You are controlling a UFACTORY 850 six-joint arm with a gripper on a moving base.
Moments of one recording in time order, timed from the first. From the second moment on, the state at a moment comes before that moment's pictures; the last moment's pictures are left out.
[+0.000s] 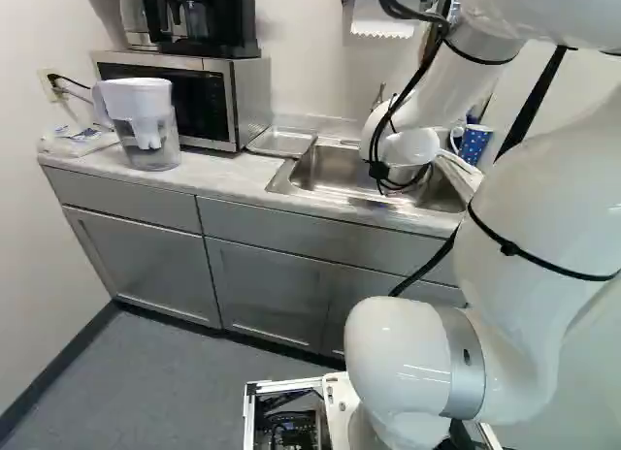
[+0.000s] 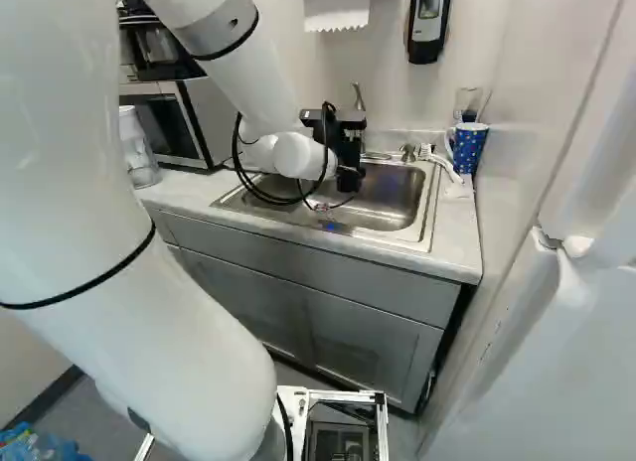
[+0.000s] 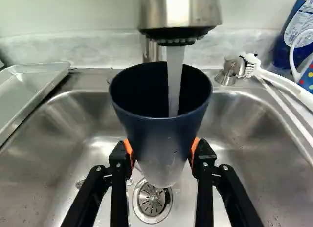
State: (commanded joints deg) arm -16.0 0.6 -36.5 1.2 25.2 0.0
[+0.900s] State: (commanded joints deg) arm -16.0 0.6 -36.5 1.2 25.2 0.0
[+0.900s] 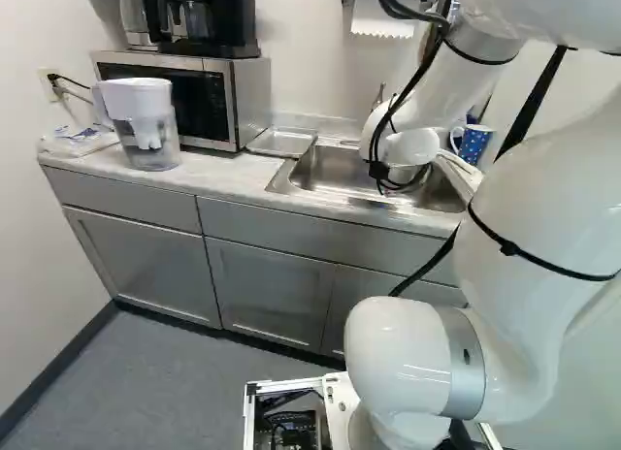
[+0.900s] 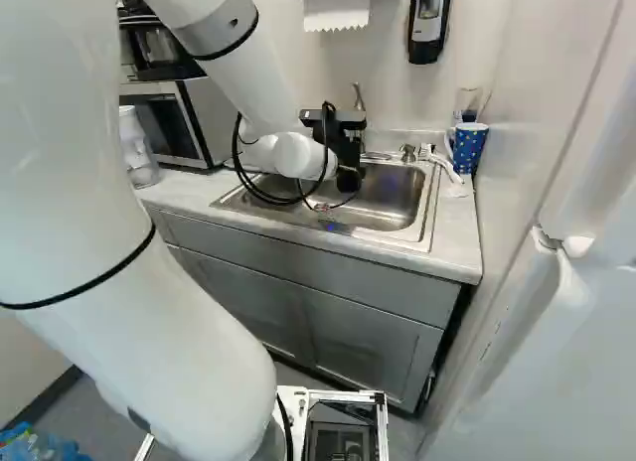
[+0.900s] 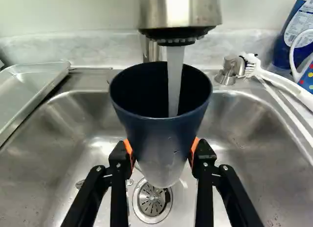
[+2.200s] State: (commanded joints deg) arm -16.0 0.6 -36.5 1.2 25.2 0.0
